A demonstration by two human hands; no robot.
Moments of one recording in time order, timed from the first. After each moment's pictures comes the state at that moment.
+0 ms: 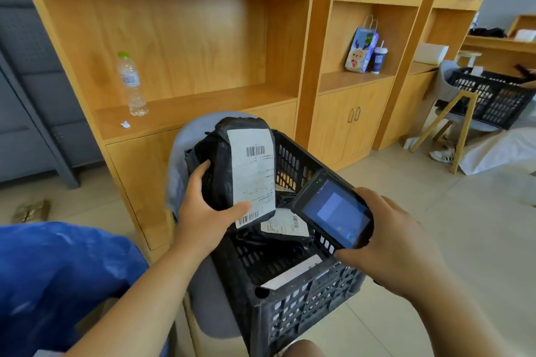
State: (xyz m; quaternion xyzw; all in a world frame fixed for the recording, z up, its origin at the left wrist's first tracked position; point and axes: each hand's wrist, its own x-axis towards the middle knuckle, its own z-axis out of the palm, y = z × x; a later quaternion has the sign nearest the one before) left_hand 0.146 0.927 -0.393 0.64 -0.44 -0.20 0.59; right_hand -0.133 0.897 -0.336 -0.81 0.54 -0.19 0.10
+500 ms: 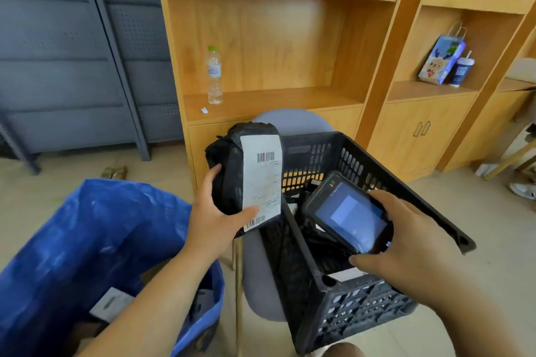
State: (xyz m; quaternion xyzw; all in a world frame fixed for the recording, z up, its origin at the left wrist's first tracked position) left_hand 0.206 1.021 -0.404 0.70 -0.38 -0.11 0.59; right_hand -0.064 0.932 -0.328 -0.88 0.43 -0.17 0.12
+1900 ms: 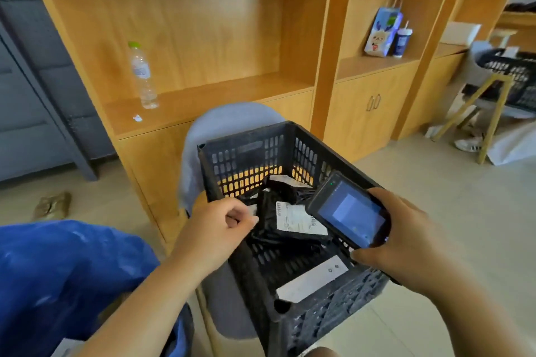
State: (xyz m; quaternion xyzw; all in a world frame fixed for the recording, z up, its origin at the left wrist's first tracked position) left_hand 0.164 0.948 -0.387 0.75 -0.54 -0.15 0.35; right_hand -0.111 0.867 -0.355 -0.82 0.53 -0.18 0.14
